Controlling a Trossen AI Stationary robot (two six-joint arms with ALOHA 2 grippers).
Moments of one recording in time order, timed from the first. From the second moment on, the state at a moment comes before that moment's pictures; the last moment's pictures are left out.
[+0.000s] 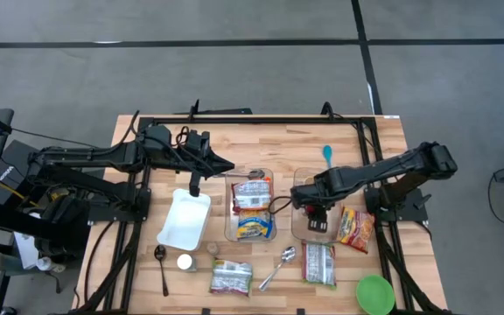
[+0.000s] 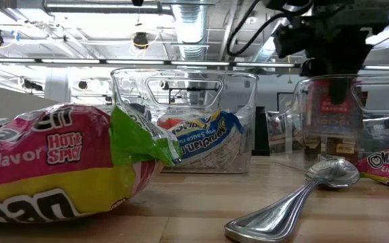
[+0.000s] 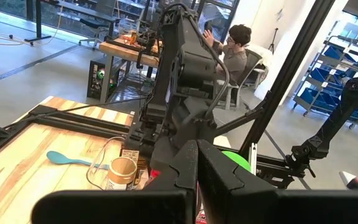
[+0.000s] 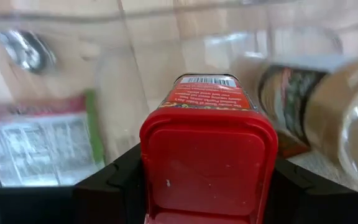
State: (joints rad) left arm 0.06 1.07 0.98 0.02 0.12 -0.26; right arm 0.17 1.52 1.10 -1.06 0.00 0.37
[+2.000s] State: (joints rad) left arm 0.06 1.07 0.98 0.02 0.12 -0.26; right arm 0.17 1.52 0.98 -0.94 0.00 0.37
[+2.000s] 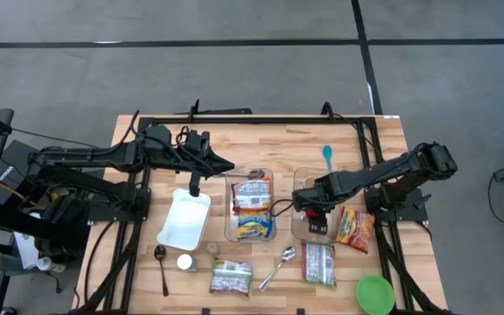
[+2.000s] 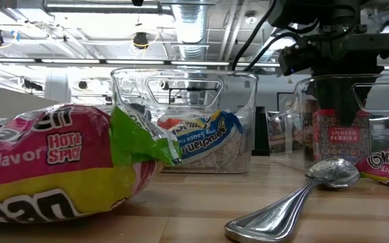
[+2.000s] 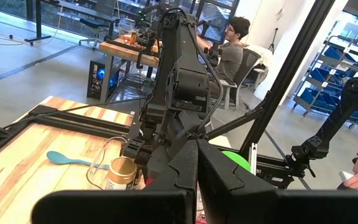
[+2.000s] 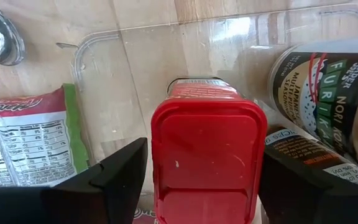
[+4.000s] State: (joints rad) left arm 0.06 1.07 0.98 0.02 0.12 -0.26; right arm 0.67 1.35 1.31 -1.29 0.16 1.13
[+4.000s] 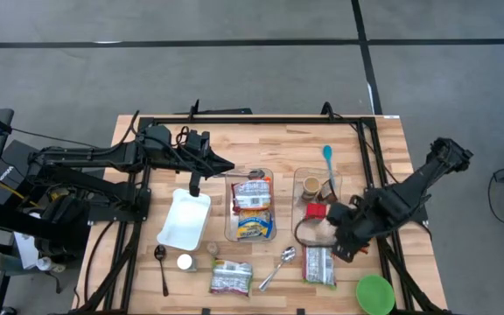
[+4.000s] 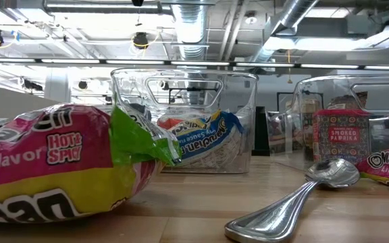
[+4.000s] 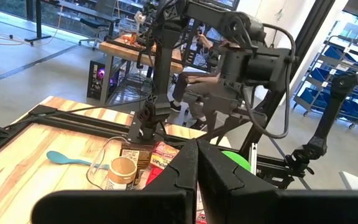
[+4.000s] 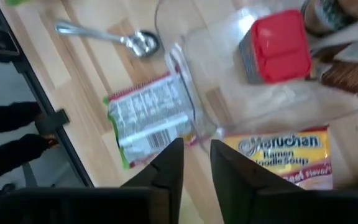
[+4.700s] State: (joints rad) left arm 0.06 1.07 0.98 0.02 0.12 -0.26; right arm 0.81 1.35 1.29 -1.31 0.17 1.56
